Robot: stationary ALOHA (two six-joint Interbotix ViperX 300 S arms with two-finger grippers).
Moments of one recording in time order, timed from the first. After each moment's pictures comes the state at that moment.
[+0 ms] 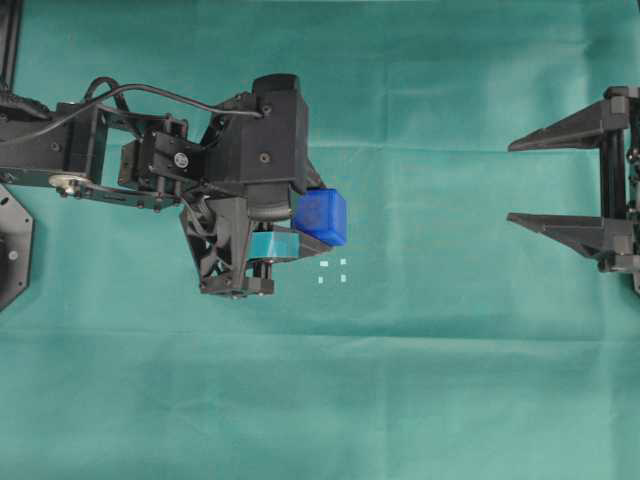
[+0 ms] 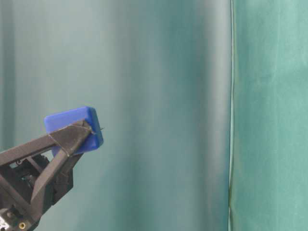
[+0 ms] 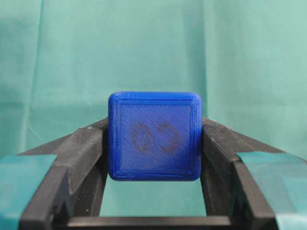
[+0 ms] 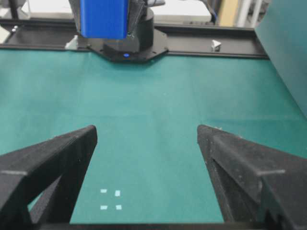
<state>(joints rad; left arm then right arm) -0.03 -0.19 0.26 0.01 0.62 -0.02 -0.06 -0.88 1.13 0.01 -0.17 0.08</state>
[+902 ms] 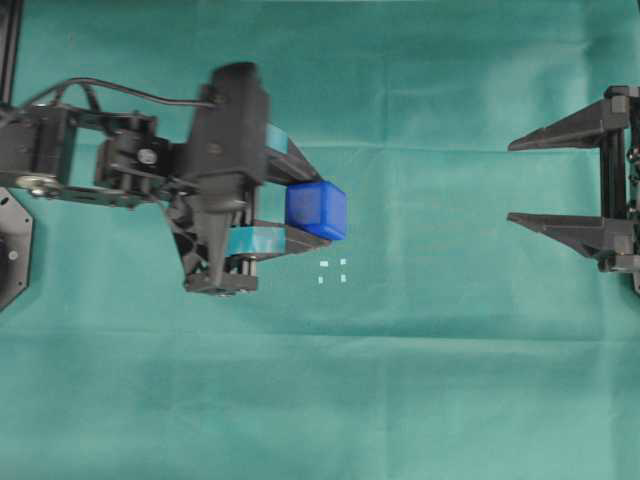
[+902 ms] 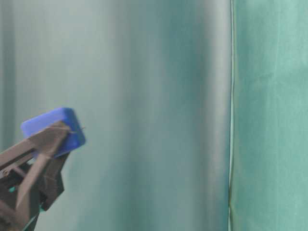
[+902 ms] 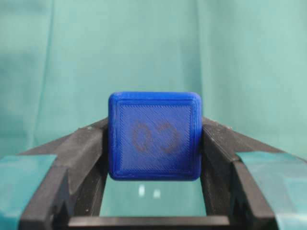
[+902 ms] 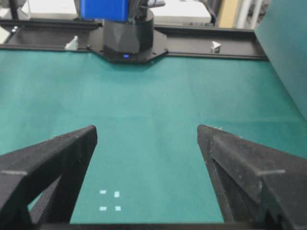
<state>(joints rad) -0.03 -0.27 0.37 0.01 0.42 -0.02 -0.06 -0.88 1.12 0.01 -0.17 0.08</state>
